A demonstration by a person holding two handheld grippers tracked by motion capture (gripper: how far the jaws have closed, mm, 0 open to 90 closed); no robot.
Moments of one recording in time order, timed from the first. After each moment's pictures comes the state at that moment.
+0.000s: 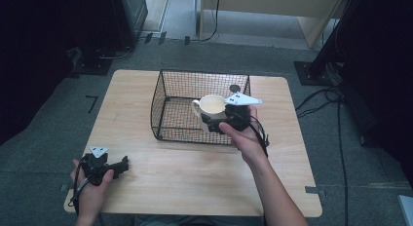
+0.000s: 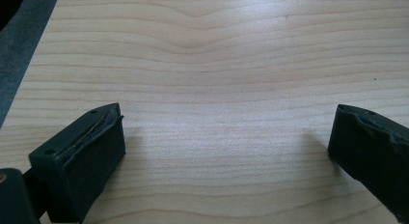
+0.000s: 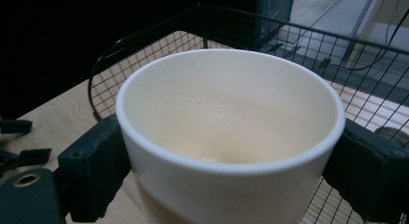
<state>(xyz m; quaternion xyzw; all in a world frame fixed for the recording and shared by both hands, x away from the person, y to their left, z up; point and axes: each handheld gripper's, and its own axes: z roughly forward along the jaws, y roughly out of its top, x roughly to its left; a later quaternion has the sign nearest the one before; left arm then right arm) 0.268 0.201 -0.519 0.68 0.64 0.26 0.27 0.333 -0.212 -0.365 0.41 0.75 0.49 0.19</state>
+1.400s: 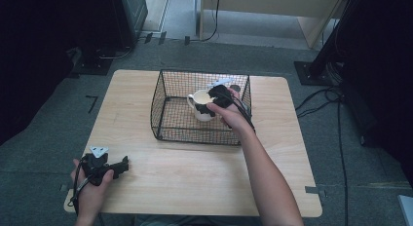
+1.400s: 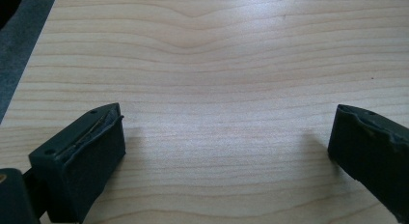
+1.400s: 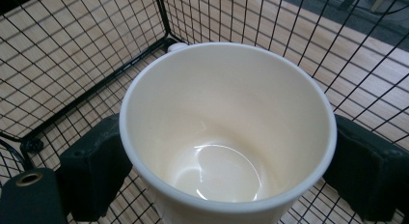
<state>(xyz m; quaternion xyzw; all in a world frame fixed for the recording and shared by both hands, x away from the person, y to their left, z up) 0.268 0.201 -0.519 0.68 0.63 0.25 0.27 0.455 -0.188 -0.436 0.42 0.81 0.38 0.14</state>
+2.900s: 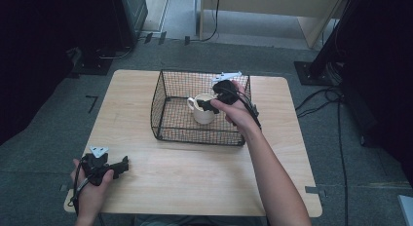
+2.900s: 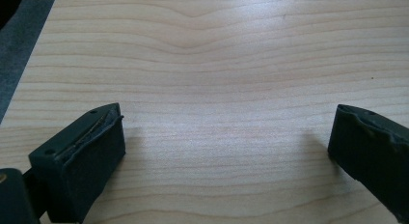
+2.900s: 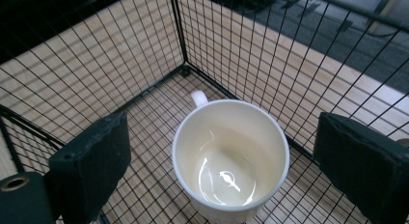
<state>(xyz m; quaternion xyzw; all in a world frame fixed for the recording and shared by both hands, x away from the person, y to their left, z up) 0.268 0.201 -0.519 0.68 0.63 0.25 0.27 0.434 -0.199 -0.389 0.40 0.80 0.41 0.14</state>
